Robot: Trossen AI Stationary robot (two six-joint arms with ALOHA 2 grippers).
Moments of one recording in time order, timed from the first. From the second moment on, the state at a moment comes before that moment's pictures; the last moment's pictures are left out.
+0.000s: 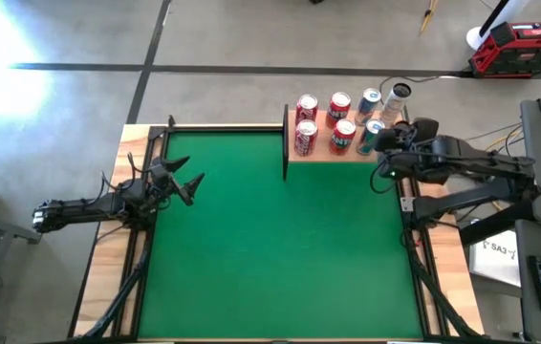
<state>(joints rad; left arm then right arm) 0.11 0.06 0.02 0.07 -0.62 -0.11 -0.10 1.03 1.25 -1.57 1.10 1.48</state>
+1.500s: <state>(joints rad) 0.11 0.06 0.02 0.07 -0.62 -0.11 -0.34 1.16 1.22 -1.57 1.15 1.64</state>
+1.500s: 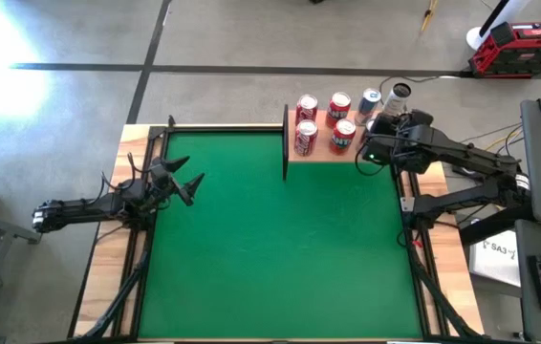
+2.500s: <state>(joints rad) 0.11 0.06 0.02 0.07 -0.62 -0.11 -0.34 1.16 1.19 -1.57 1.17 1.69</state>
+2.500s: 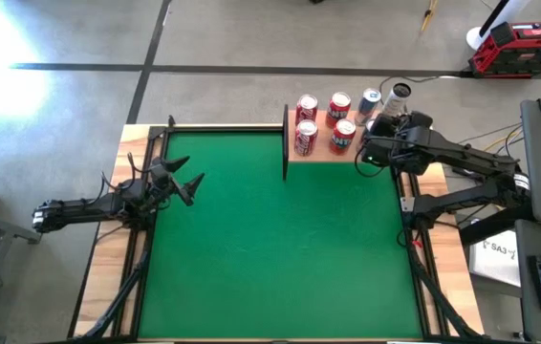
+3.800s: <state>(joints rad) 0.11 0.06 0.02 0.07 -0.62 -0.11 -0.34 1.17 1.29 -1.57 1.01 1.64</state>
